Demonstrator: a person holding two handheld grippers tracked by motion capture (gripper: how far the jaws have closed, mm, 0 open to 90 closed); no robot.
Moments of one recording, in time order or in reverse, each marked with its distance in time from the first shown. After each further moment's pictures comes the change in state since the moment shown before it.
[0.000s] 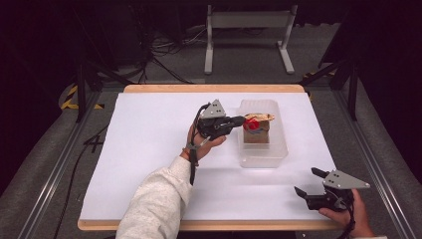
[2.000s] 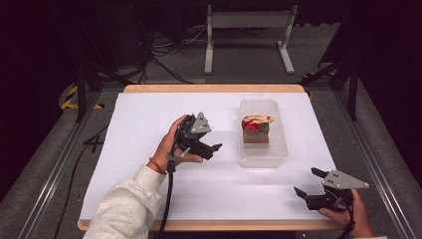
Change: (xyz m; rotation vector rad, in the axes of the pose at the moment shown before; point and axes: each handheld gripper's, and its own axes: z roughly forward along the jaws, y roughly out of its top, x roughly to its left) left arm -0.011 -0.023 -0.059 0.351 0.176 0.137; right arm 0.001 0.001 0.001 0.008 -0.001 -0.008
